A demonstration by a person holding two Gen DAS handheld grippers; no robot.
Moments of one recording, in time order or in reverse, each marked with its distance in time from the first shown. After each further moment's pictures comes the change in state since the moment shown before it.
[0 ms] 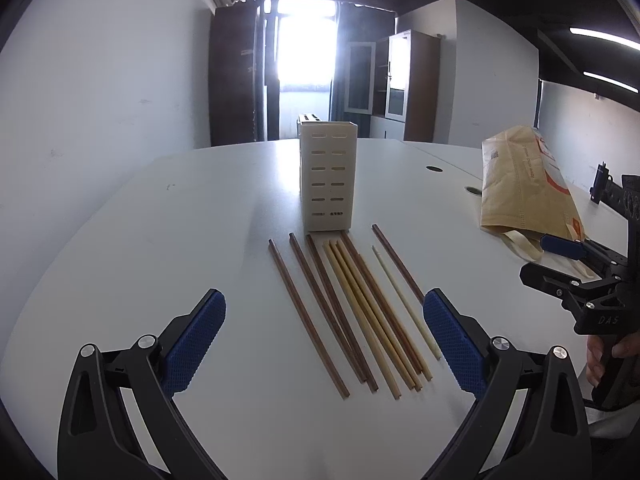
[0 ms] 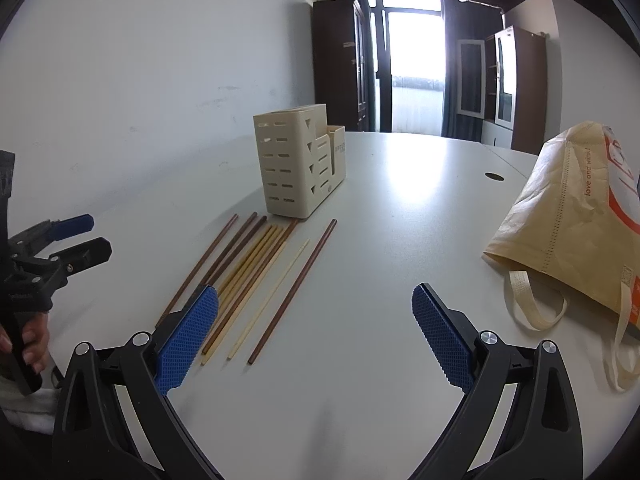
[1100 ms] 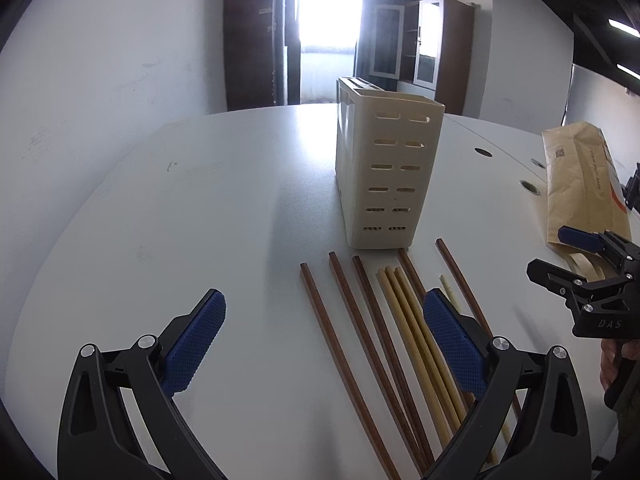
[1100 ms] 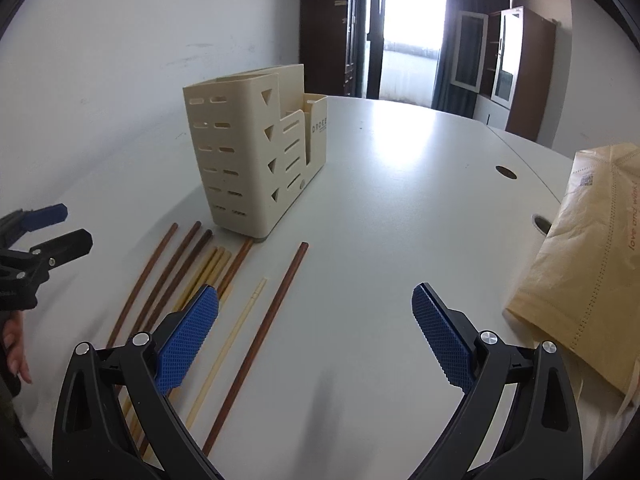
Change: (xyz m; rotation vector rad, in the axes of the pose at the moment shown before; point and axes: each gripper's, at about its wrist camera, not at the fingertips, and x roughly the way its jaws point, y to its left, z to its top) left arm 0.111 0.038 0.054 -0.017 0.149 0.067; right arm 0.127 -0.014 0.067 -0.015 0.179 -0.066
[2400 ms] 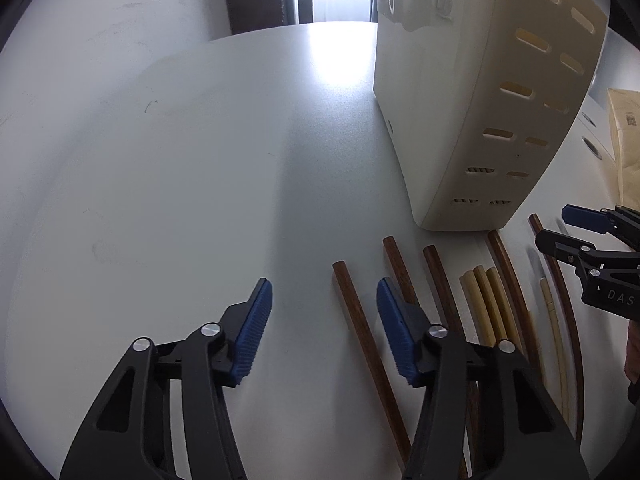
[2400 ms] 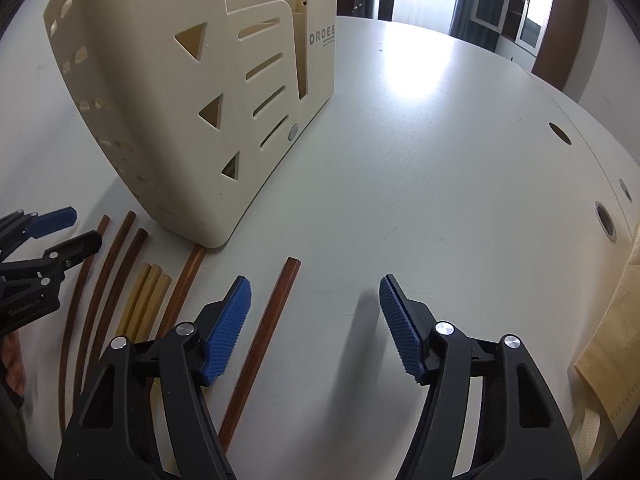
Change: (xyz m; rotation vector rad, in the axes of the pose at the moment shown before) left arm 0.122 0.022 0.017 -0.011 0.304 0.055; right arm 0.124 0.010 0.028 -0.007 0.299 0.008
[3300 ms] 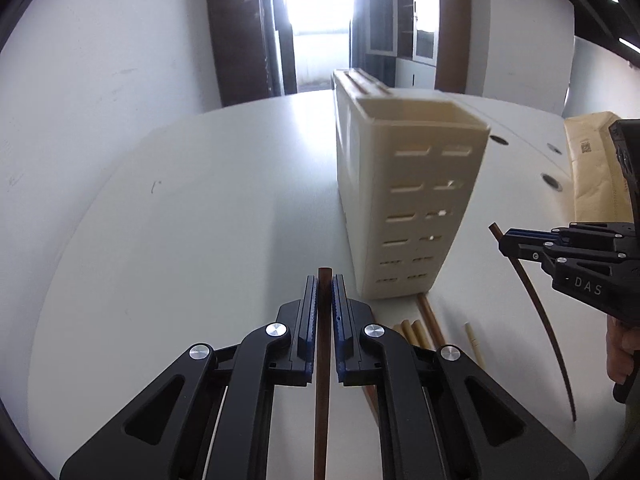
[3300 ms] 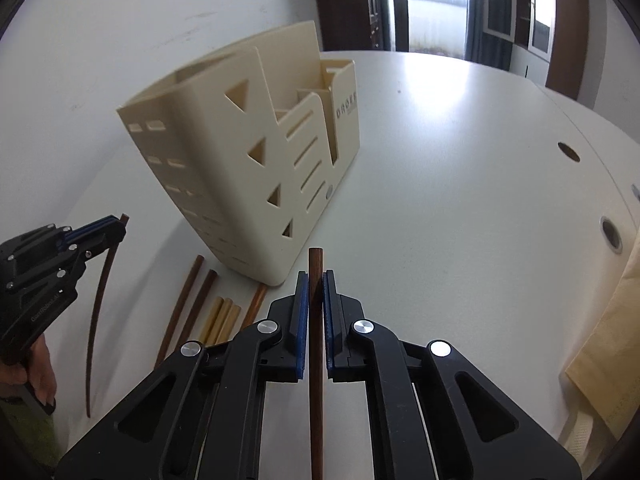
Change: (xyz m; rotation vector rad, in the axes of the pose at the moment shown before) left arm -0.103 -0.028 0.014 0.057 -0.241 -0.026; right arm -0.094 0.021 0.010 0.008 -0.174 0.109
